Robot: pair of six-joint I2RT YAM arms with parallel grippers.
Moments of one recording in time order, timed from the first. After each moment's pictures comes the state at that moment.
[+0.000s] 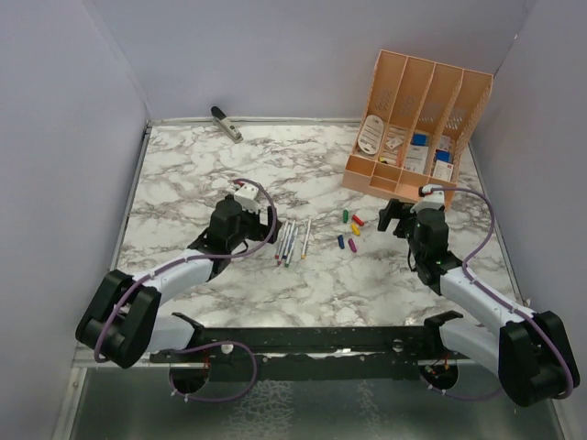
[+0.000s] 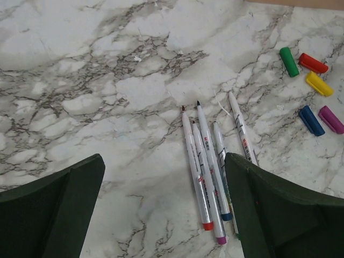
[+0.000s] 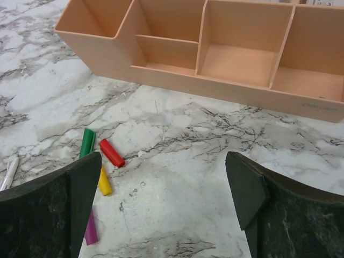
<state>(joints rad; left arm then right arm) -0.47 1.25 0.49 0.37 0.05 -0.20 0.29 1.03 0.36 0.35 0.25 0.27</state>
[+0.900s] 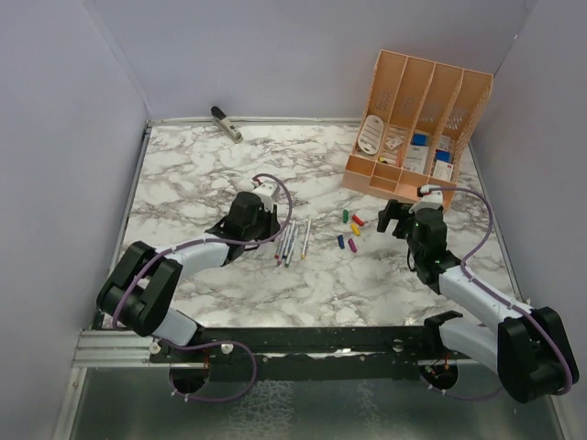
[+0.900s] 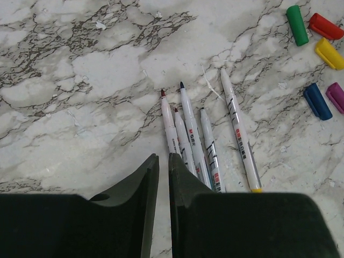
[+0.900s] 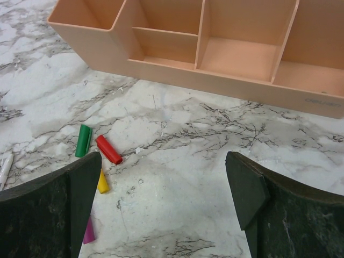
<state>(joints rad) -0.52 1.46 0.62 0.26 0.11 -0.23 0.29 1.05 0.36 0.35 0.25 0.27</state>
